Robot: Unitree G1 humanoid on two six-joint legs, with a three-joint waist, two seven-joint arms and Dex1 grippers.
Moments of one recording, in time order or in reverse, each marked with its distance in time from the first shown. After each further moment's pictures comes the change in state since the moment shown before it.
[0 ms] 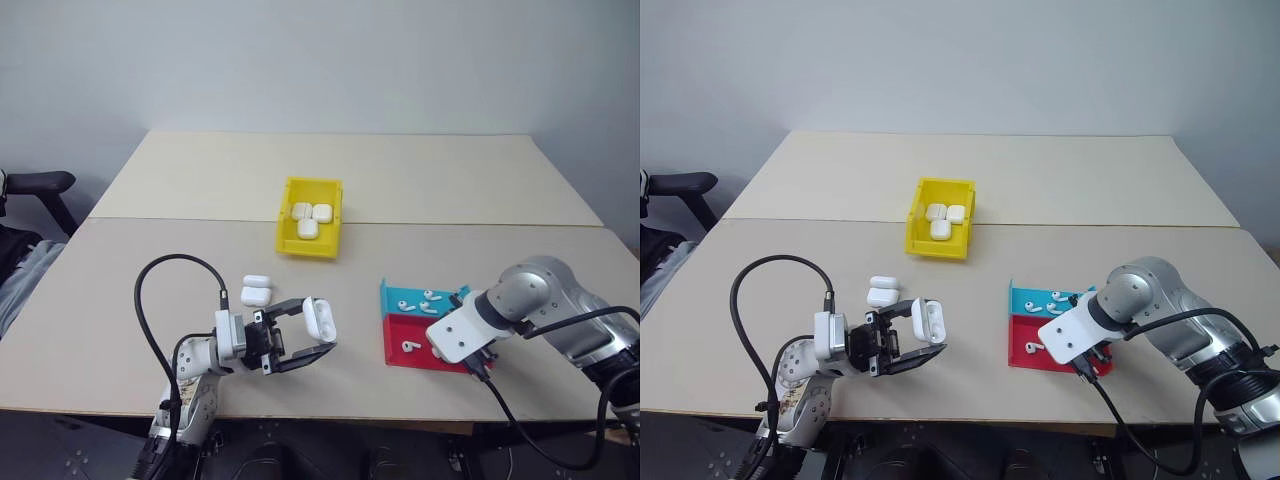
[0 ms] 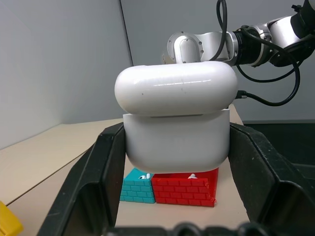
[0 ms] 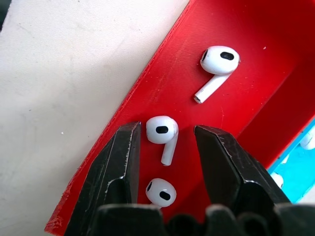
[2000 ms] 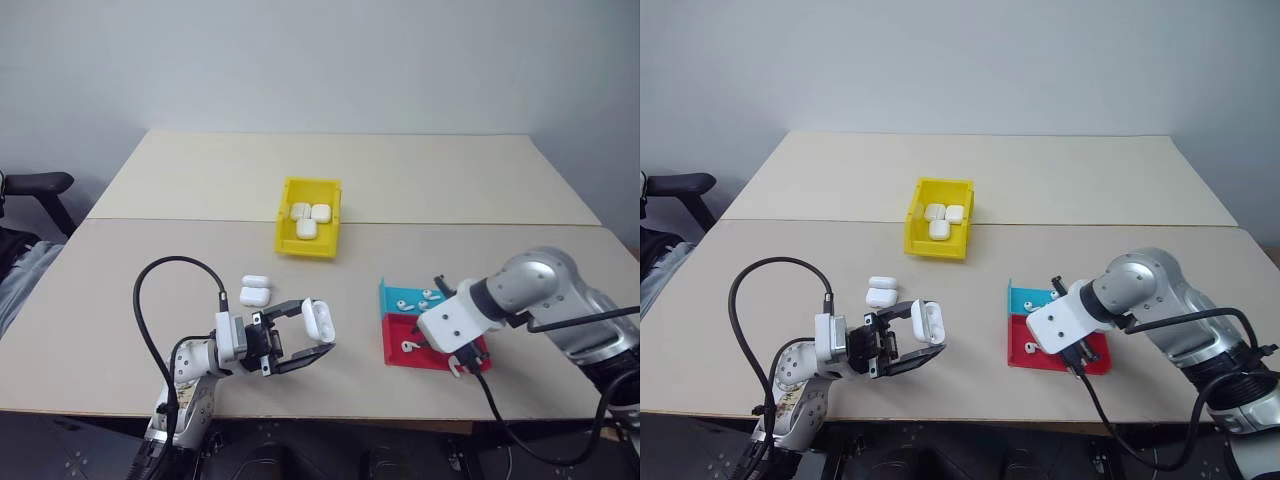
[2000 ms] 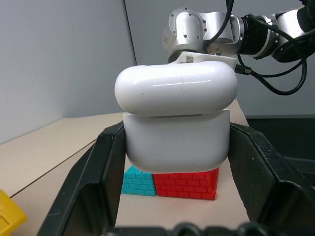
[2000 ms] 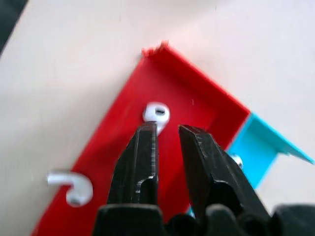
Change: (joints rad) left arm 0.019 0.025 -0.011 -0.019 0.015 -0.002 0.045; right arm -0.012 0.058 -0.055 -0.126 0.091 0.157 -0.018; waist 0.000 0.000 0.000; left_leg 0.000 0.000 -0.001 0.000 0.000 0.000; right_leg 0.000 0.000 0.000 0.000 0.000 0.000
